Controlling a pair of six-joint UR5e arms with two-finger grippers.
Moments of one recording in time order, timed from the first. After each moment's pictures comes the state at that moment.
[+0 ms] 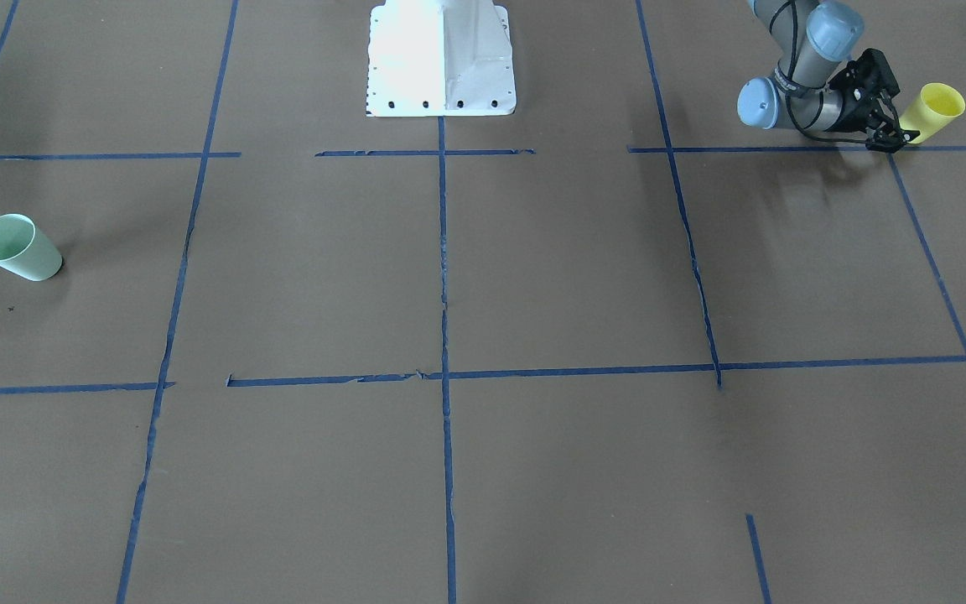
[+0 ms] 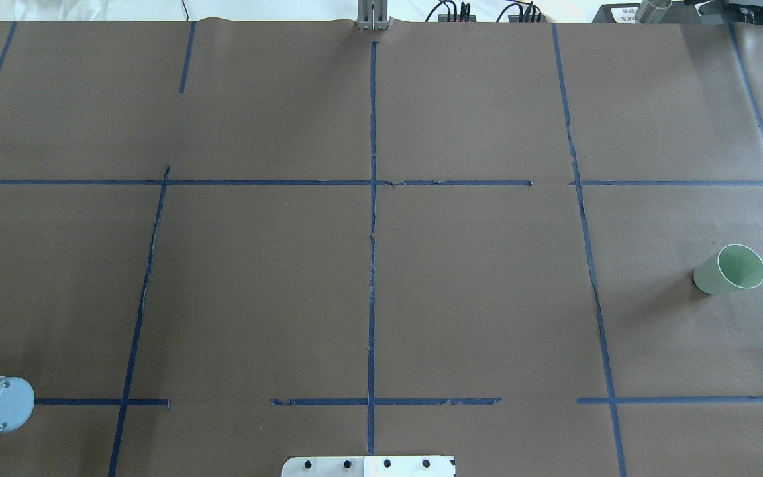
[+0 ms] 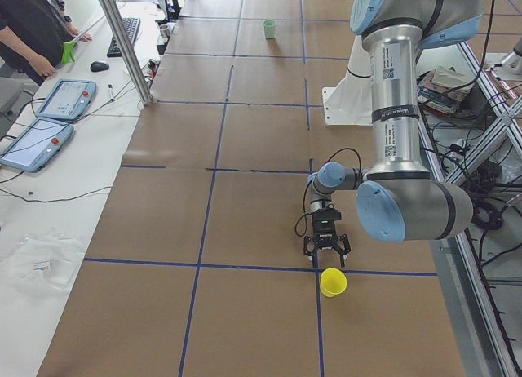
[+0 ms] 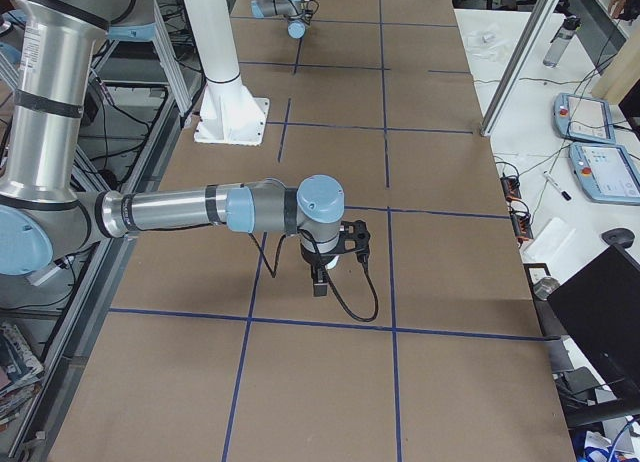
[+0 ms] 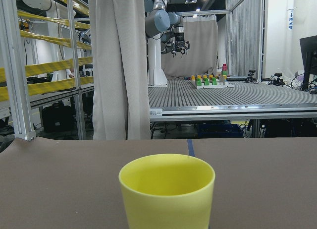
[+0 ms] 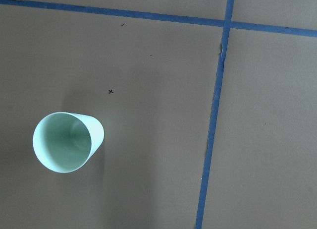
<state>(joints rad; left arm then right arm) -0.20 -1.34 -1.77 -1.00 -1.54 -2.95 1.51 -1.82 1.96 -1.67 2.39 -0.05</state>
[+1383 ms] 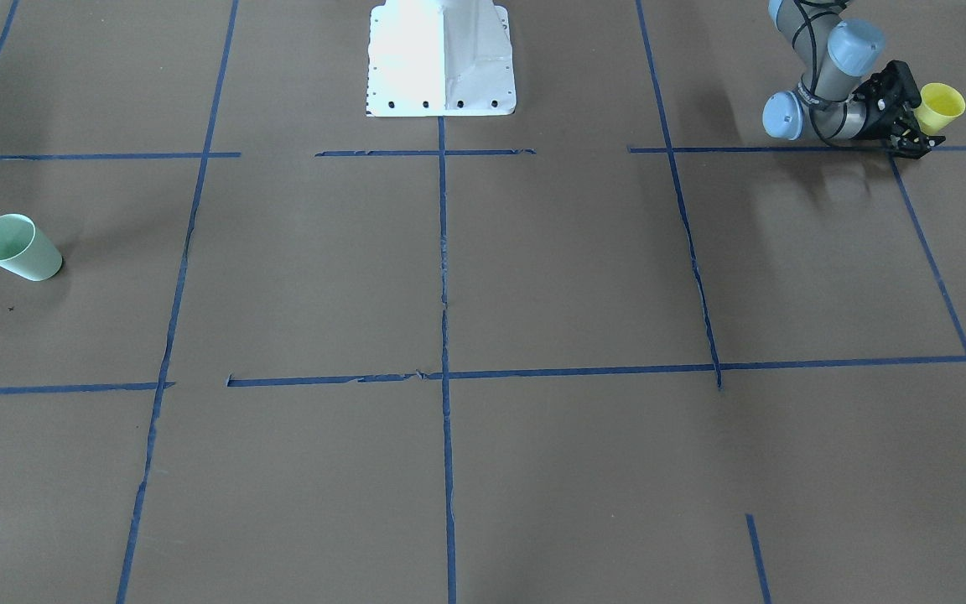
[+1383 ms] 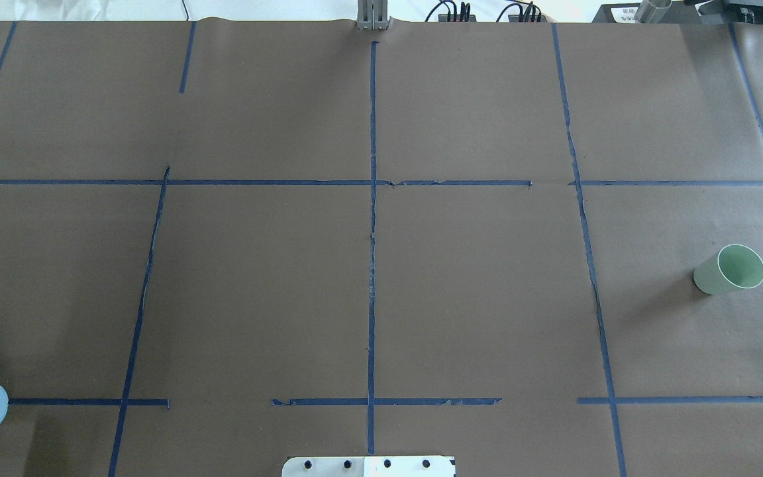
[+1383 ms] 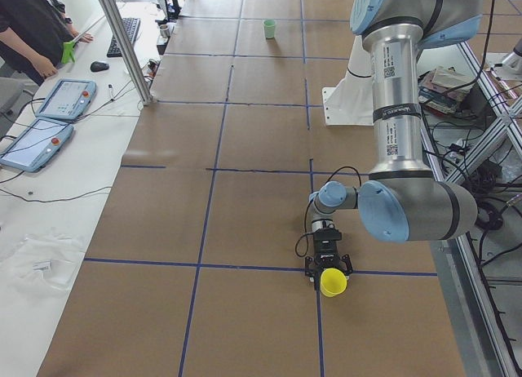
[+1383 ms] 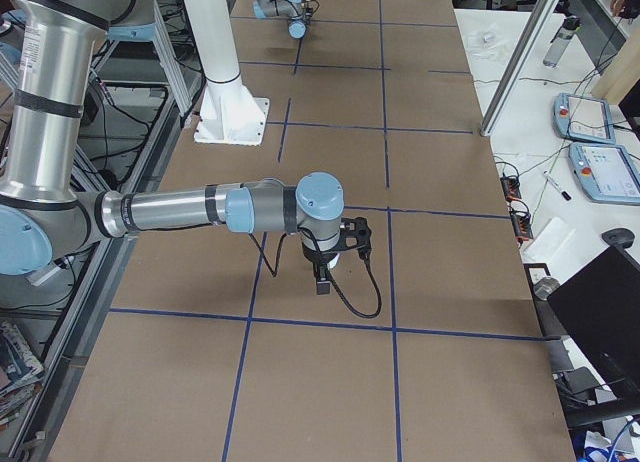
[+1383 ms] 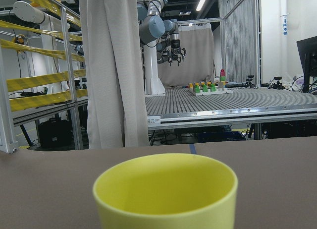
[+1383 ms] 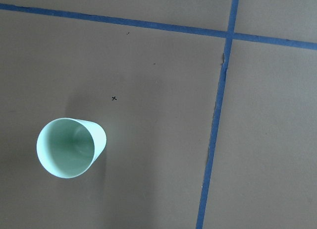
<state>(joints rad) -0.20 -1.31 -1.65 -1.09 -1.53 -2.92 1.51 -1.82 1.96 -1.63 2.39 -0.05</state>
